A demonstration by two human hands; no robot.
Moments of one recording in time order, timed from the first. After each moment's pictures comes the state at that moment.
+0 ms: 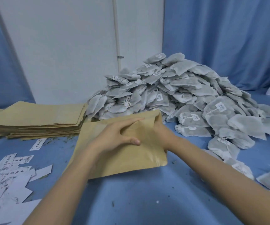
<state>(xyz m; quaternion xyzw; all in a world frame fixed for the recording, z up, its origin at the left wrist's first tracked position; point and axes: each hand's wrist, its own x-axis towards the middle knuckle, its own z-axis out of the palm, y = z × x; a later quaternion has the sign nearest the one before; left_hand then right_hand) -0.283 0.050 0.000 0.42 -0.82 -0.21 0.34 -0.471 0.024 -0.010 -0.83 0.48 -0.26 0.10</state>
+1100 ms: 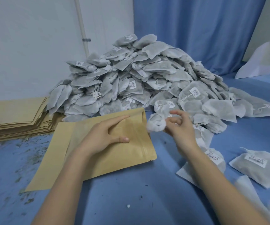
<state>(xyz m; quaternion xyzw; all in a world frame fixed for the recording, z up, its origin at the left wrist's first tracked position) -0.338 0.015 -0.042 0.44 -0.79 -0.26 0.34 -0.571 0.038 -0.056 -0.42 0.48 -0.67 0.37</state>
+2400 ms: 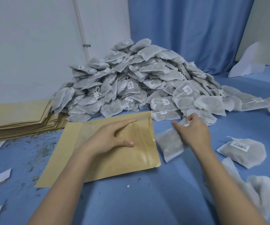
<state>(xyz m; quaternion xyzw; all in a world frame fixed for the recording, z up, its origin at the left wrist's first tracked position) -0.348 0.057 -0.036 0.42 -0.84 -0.25 0.25 -0.610 0.077 -0.060 -0.46 0.78 -0.42 0.08</state>
